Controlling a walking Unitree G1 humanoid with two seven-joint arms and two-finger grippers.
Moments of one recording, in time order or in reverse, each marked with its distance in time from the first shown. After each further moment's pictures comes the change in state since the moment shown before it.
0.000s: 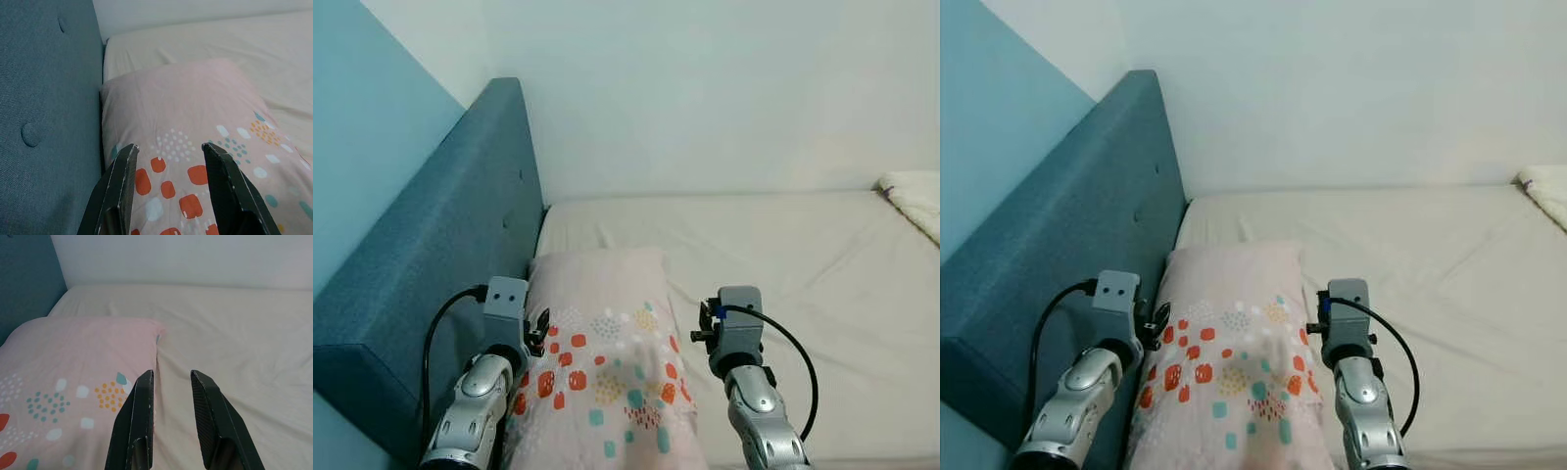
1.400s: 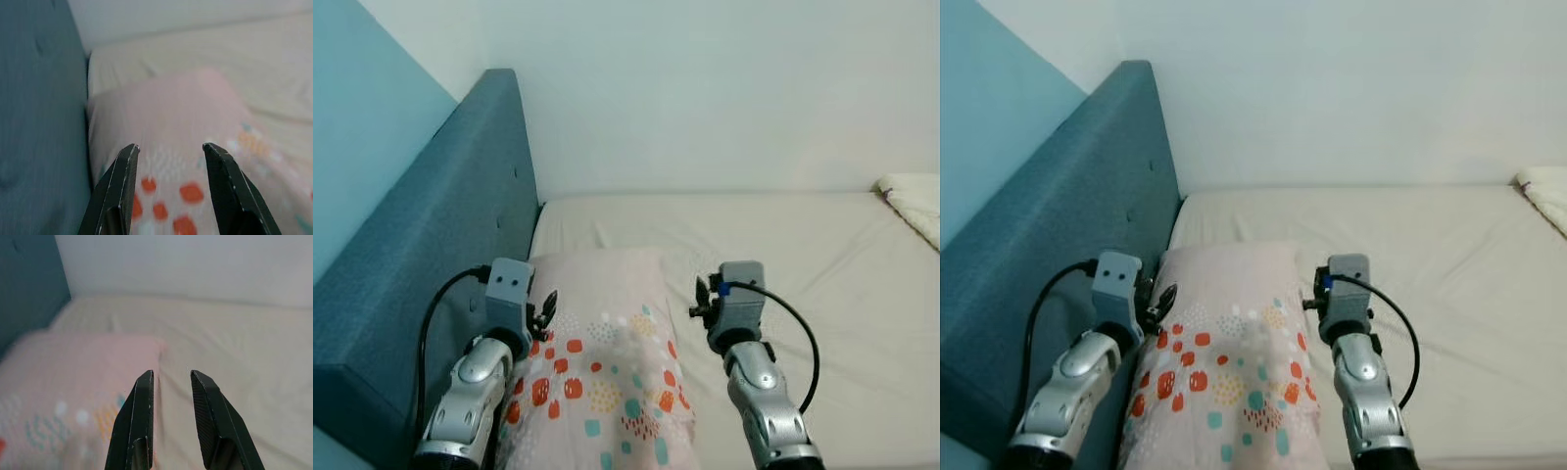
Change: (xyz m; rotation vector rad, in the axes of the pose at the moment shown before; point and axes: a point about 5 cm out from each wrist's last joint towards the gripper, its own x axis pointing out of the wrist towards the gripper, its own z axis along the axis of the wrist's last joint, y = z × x) left arm -0.002 -0.001 0.008 0.042 -0.024 -0.068; right arm 0.008 0.002 0.017 -0.029 -0.020 0.032
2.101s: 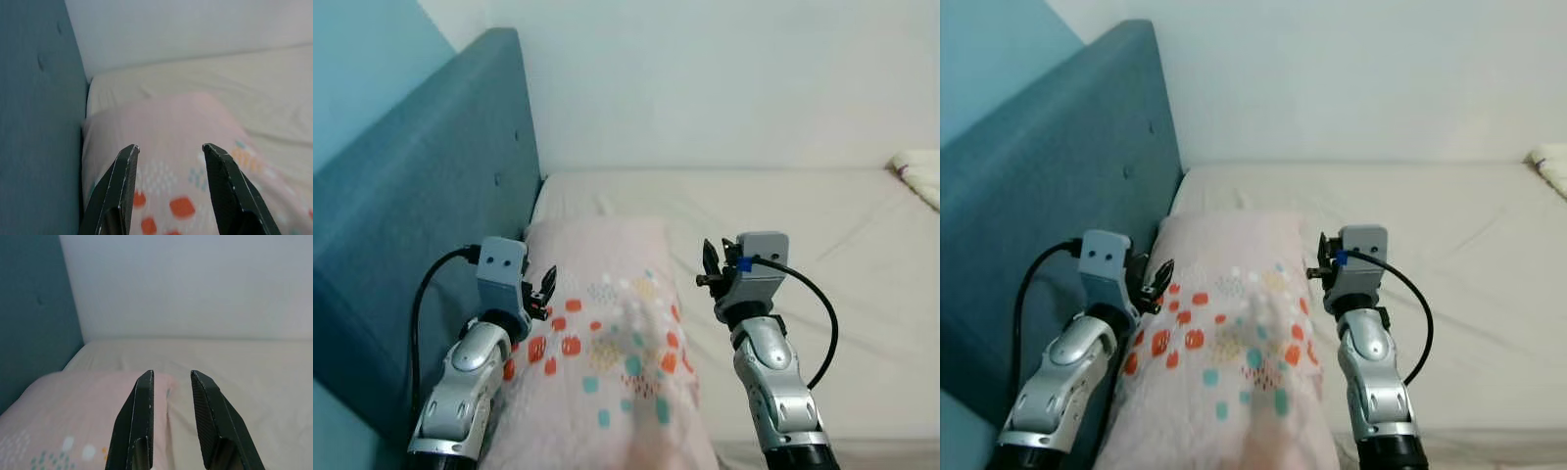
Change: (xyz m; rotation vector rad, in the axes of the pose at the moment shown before) left arm -0.004 -0.004 0.058 -0.007 -0.193 -0.005; right arm 0.002 -0.005 0.065 0.087 -0.266 0.018
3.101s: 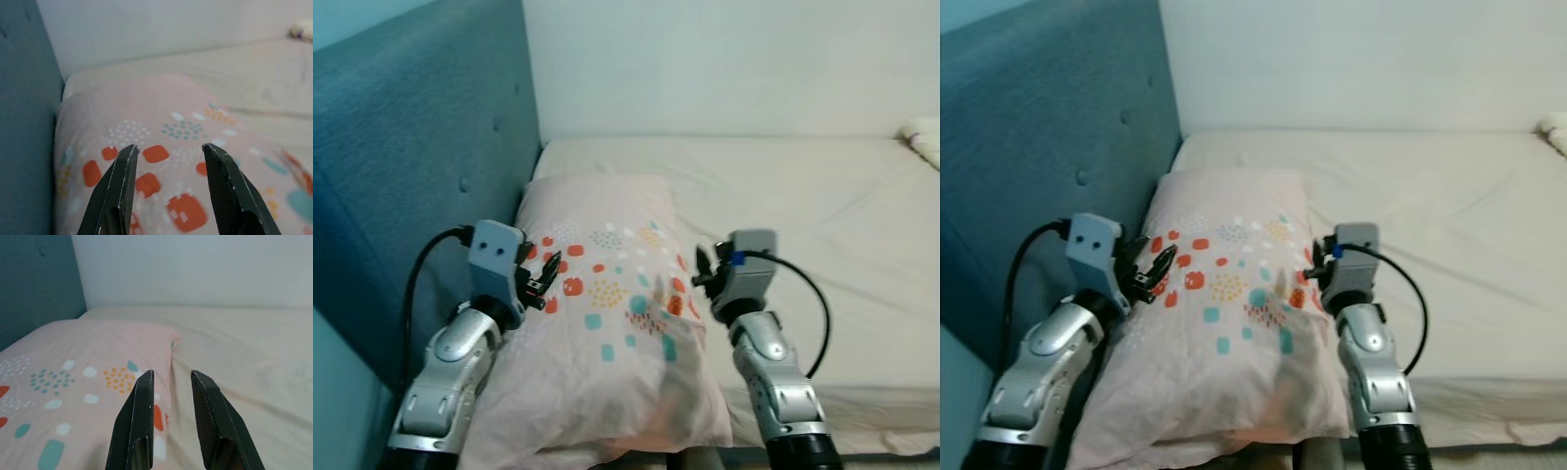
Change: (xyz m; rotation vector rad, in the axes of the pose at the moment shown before) left arm -0.002 -0.003 0.025 -0.002 -0.076 -0.087; right arm 0.003 -0.001 0.001 0.017 0.034 0.042
